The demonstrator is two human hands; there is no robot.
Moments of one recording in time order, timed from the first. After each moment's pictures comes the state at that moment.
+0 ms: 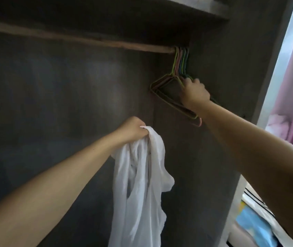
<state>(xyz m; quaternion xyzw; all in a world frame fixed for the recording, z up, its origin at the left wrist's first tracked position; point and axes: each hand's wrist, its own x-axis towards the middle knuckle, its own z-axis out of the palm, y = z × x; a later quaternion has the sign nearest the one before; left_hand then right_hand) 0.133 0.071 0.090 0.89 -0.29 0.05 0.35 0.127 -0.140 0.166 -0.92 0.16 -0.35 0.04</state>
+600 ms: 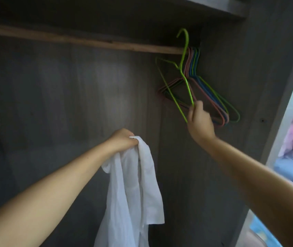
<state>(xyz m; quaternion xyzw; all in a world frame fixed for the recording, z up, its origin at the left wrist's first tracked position) 0.183 0.123 0.064 0.91 -0.21 0.00 0.36 0.128 -0.121 0.083 -0.85 0.08 -0.47 0.22</state>
